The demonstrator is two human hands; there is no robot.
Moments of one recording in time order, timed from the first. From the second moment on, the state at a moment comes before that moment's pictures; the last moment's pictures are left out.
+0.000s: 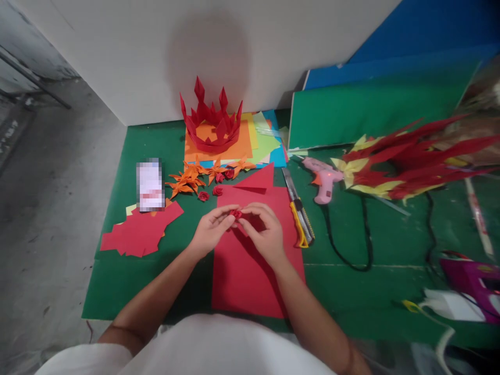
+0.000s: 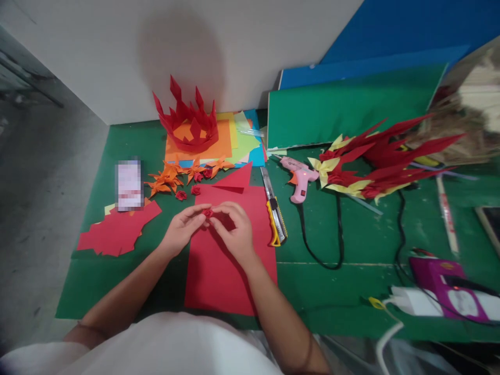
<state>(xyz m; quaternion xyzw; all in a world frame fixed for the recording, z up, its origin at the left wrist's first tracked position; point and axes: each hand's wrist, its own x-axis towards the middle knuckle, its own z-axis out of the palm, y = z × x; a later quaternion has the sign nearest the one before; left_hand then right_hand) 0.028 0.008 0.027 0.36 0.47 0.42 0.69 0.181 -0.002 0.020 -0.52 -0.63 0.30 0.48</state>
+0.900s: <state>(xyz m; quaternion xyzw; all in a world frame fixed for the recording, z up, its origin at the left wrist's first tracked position) 0.033 0.006 0.025 0.32 0.50 0.46 0.66 0.179 -0.006 0.022 -0.53 -0.62 0.29 0.50</state>
